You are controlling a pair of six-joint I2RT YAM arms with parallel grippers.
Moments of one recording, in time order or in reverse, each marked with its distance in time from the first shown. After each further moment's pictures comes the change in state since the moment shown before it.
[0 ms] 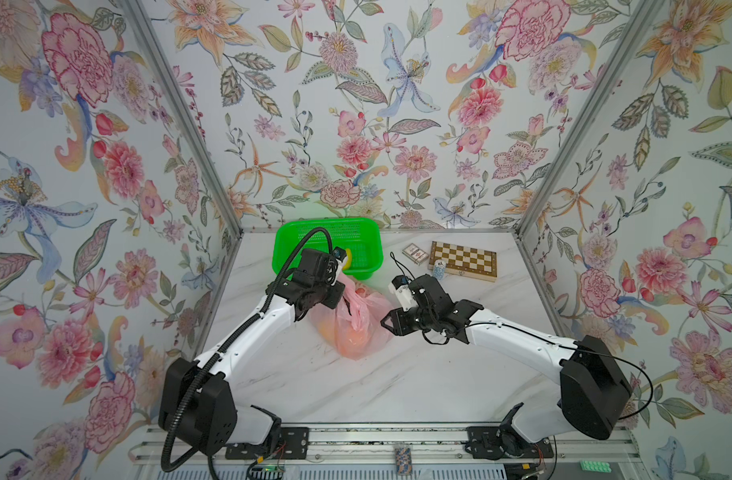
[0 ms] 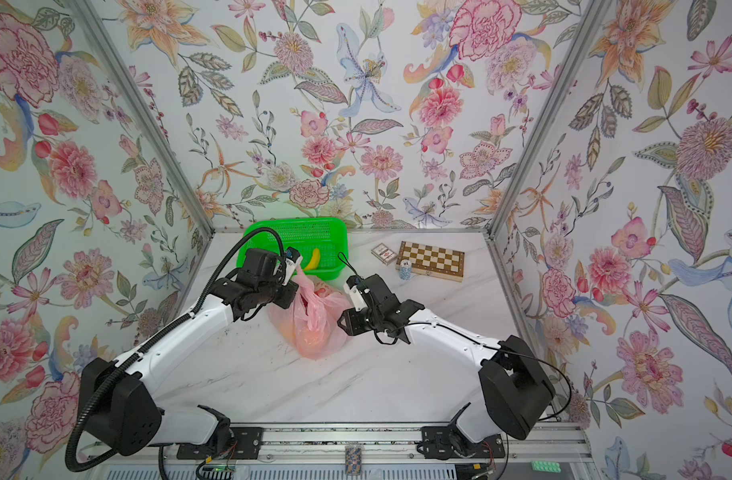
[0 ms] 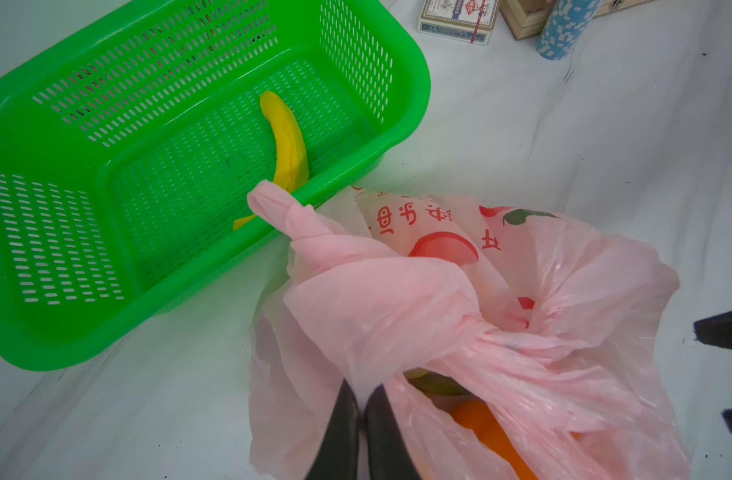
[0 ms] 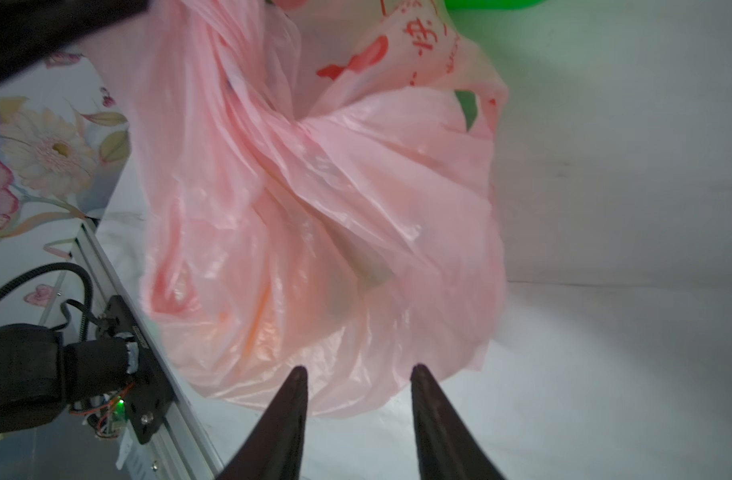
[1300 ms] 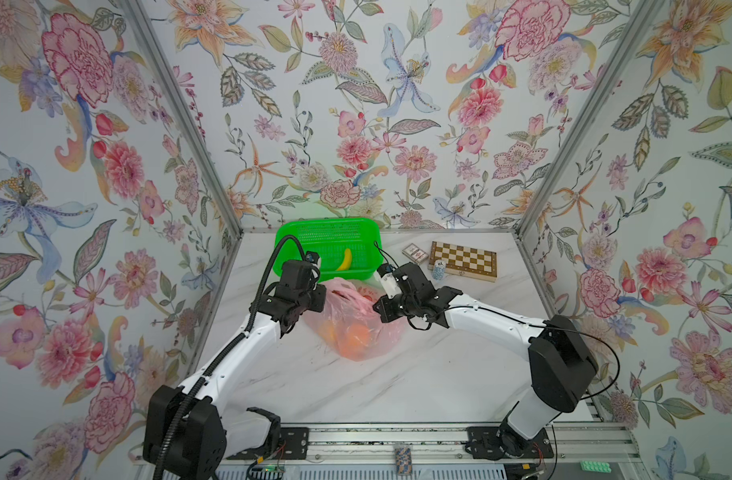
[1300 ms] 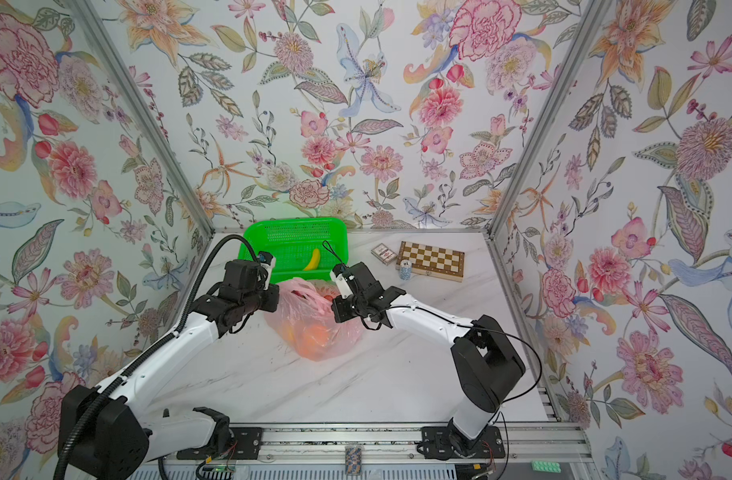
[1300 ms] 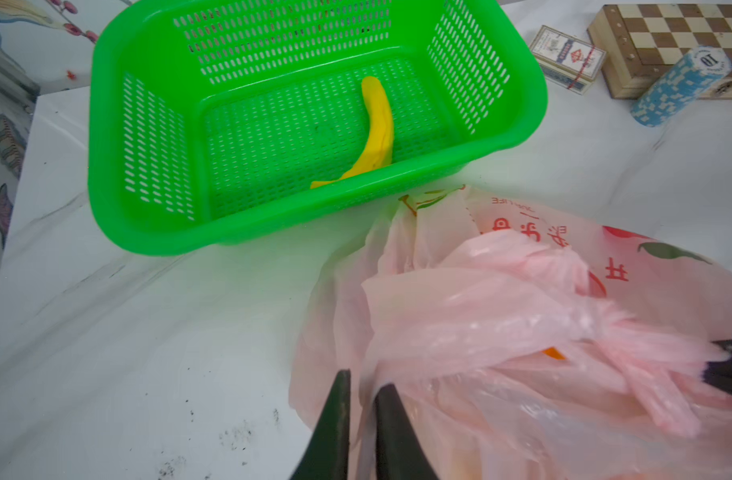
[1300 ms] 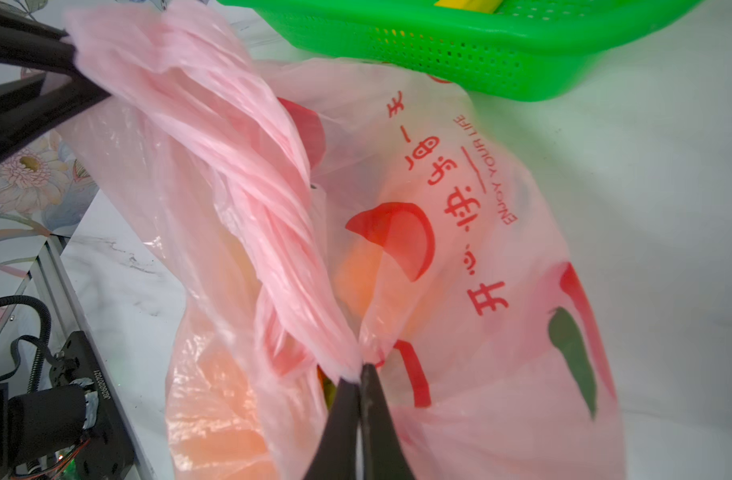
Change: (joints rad) left arm 0.112 -0.168 -0.192 0.099 -0.098 -0.169; right arm -0.017 0.178 0.153 0.018 0.034 -0.086
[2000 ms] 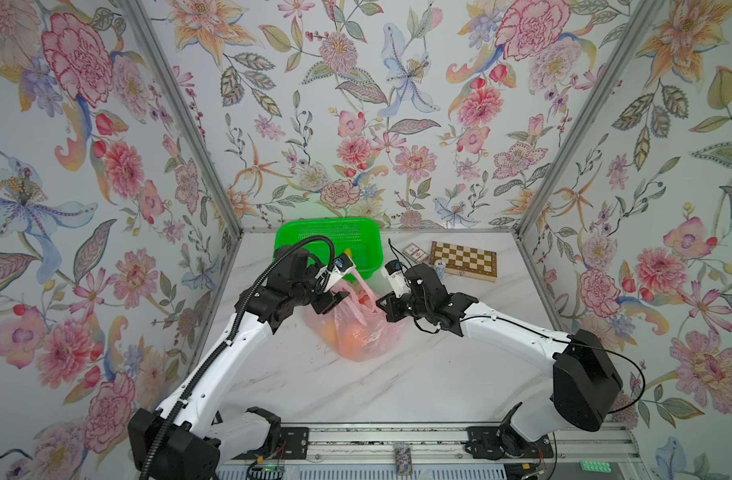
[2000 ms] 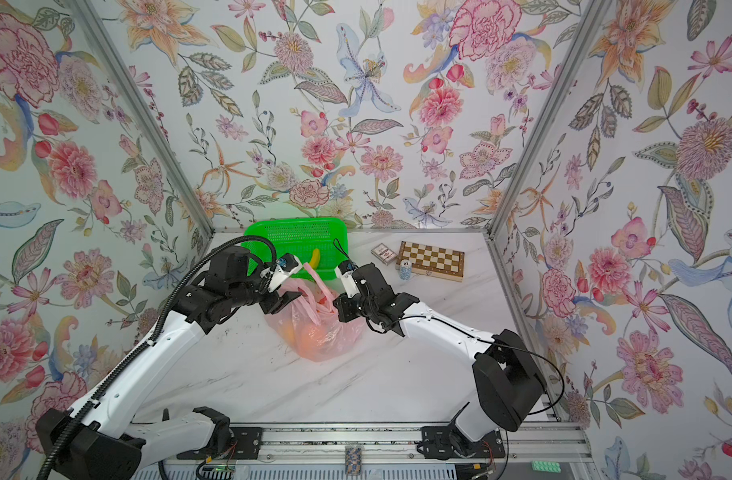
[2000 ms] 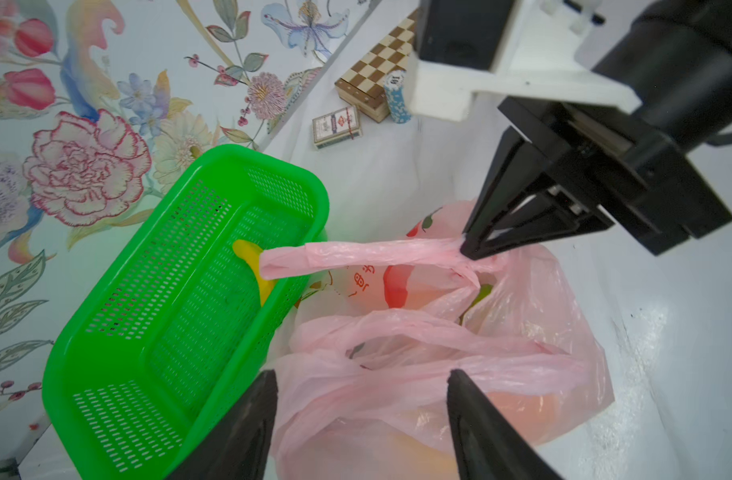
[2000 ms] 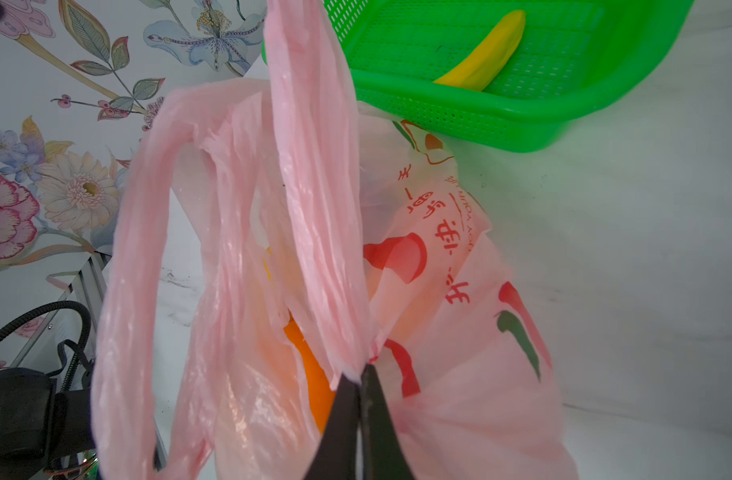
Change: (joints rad) left arm -0.078 -0.015 0.232 -0.216 0.389 0.688; right arm 0.005 -0.115 -0.081 0.096 -0.005 0.008
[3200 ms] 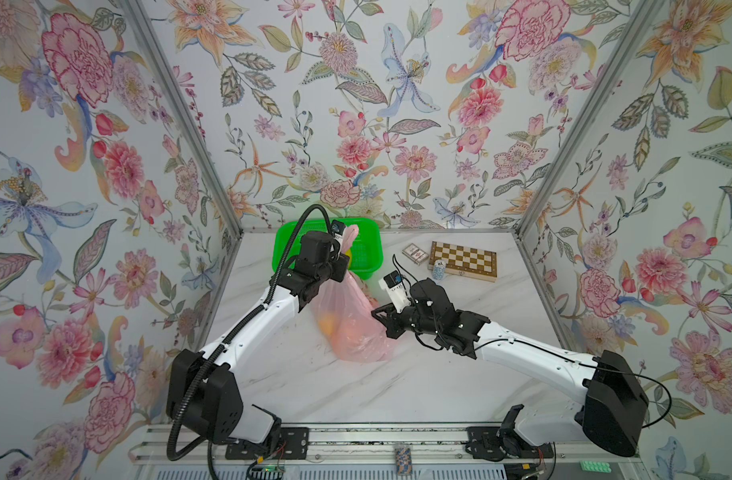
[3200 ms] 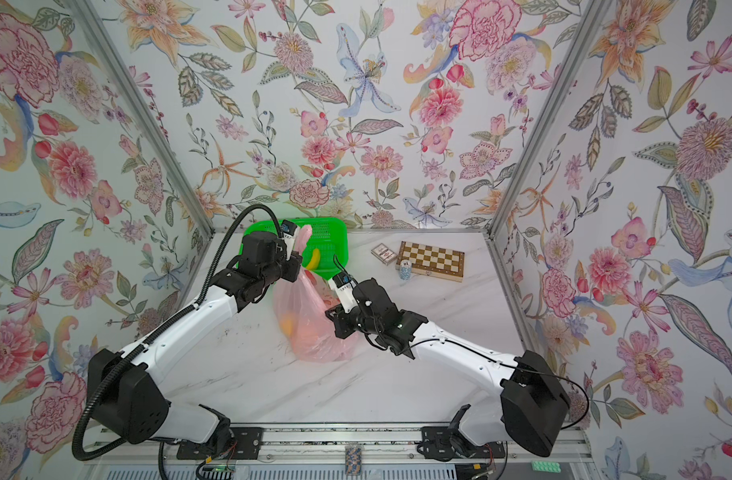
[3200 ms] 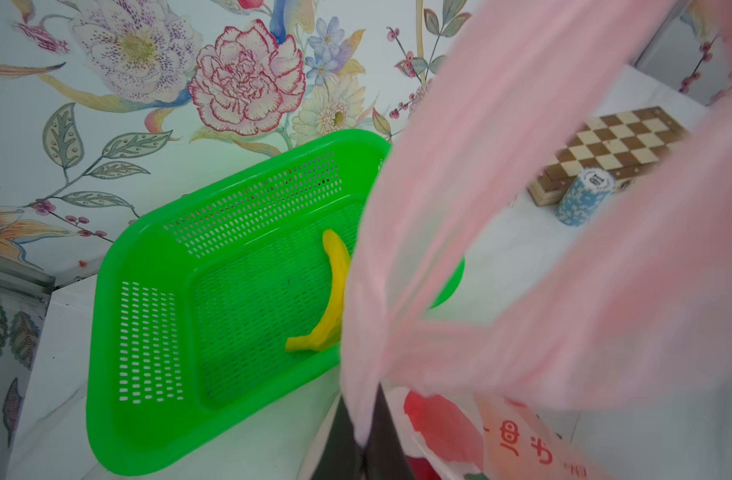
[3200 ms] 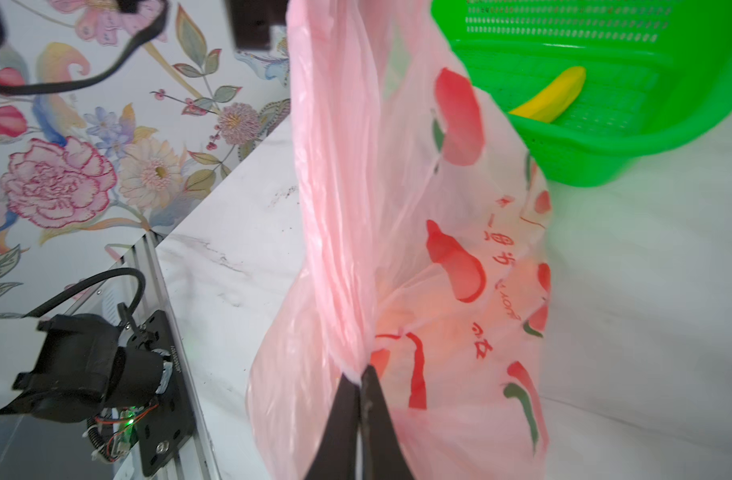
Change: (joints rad) left arm -0.040 0.247 0.076 0.367 -0.391 -0.606; right arm 0.150 -0.180 -0.144 0.122 0.034 -0.044
